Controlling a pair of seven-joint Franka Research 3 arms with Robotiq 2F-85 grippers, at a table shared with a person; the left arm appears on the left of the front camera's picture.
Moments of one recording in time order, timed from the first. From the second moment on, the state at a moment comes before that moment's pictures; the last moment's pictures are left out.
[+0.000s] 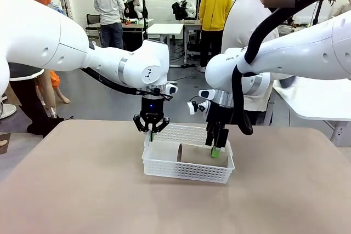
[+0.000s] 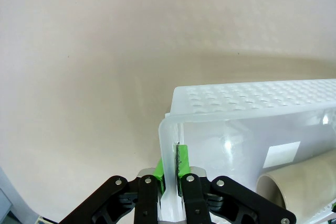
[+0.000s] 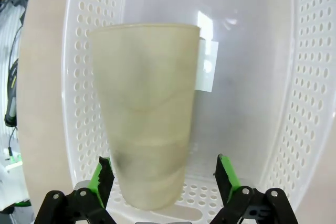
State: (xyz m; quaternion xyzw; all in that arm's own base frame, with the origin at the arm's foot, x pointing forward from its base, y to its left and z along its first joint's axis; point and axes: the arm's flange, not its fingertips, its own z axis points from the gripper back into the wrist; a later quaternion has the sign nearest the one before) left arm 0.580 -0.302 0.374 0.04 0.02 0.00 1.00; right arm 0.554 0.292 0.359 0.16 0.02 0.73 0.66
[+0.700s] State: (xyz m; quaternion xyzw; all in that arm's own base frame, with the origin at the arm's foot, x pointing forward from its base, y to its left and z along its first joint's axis) left arm 0.580 -0.301 0.374 0.04 0.02 0.00 1.00; right arm 0.496 0.164 0.513 0.16 -0.21 0.69 0.68
